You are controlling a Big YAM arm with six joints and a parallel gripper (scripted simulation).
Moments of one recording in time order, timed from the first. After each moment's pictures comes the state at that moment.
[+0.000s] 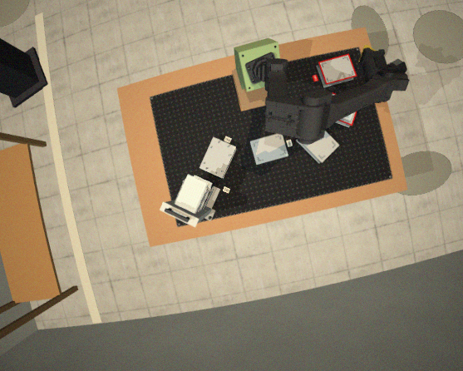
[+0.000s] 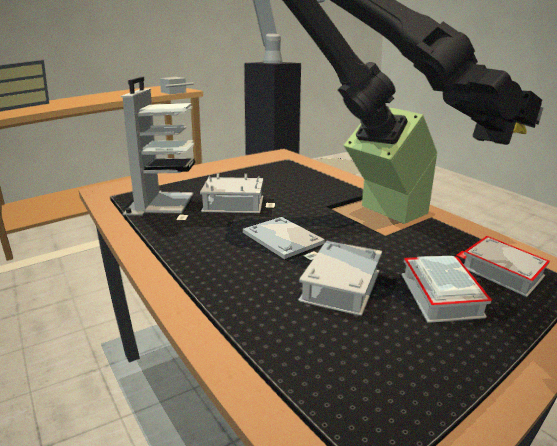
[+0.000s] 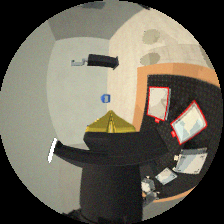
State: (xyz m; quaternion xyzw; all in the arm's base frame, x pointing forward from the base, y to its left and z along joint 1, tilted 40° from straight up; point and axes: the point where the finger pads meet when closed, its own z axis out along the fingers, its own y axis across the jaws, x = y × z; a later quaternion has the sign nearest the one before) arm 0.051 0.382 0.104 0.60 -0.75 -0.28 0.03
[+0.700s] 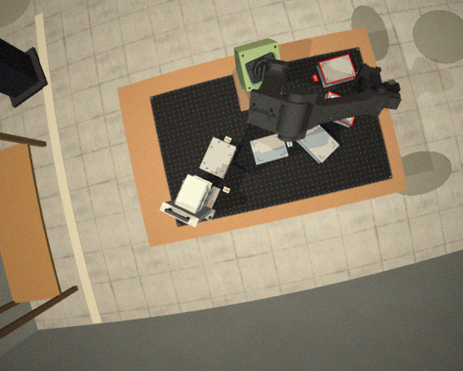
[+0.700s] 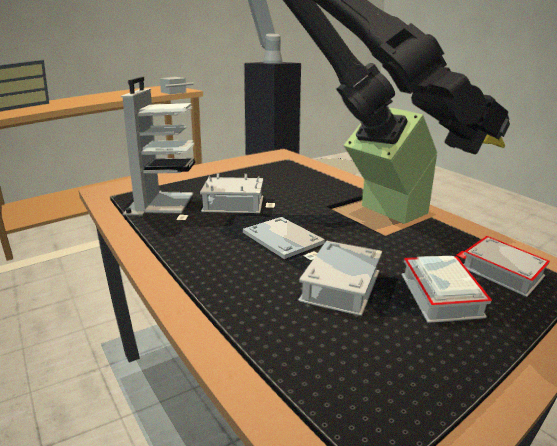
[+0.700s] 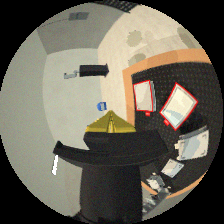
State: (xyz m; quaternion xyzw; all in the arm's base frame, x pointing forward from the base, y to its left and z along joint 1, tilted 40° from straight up) arm 0.106 0.356 0.123 0.54 -0.80 -0.27 -0.03
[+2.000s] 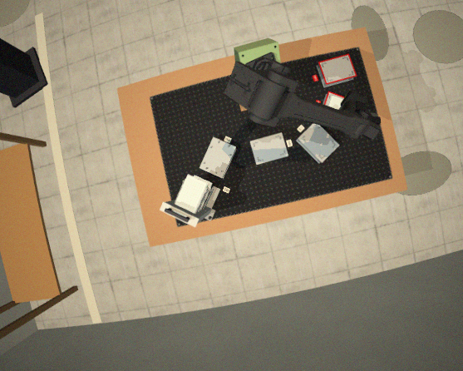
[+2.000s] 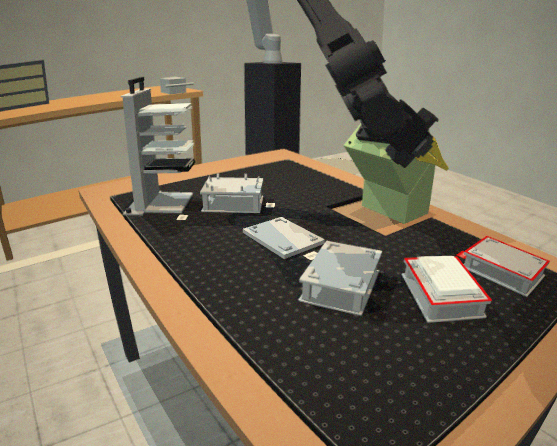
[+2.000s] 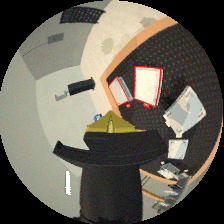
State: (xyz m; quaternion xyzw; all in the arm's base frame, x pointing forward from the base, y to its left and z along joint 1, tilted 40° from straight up) arm 0.194 0.281 0.147 0.42 -0.87 -0.23 -0.11
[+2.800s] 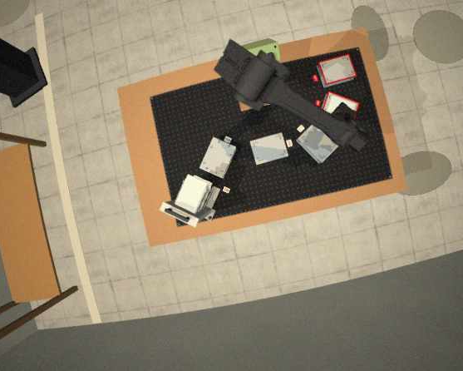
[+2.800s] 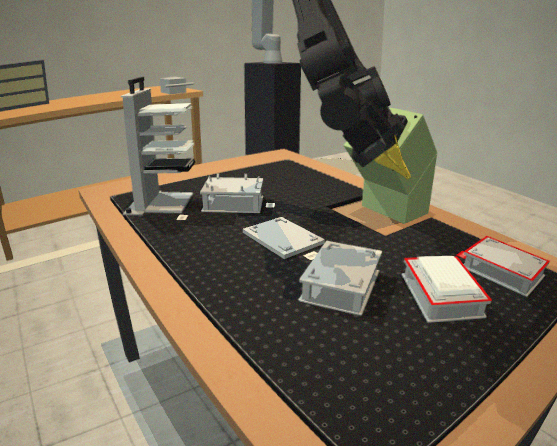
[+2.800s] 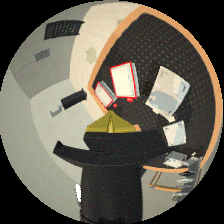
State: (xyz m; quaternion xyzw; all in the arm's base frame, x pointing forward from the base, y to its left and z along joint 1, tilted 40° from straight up) arm 0.233 0.226 0.160 0.34 -0.90 -0.19 -0.17
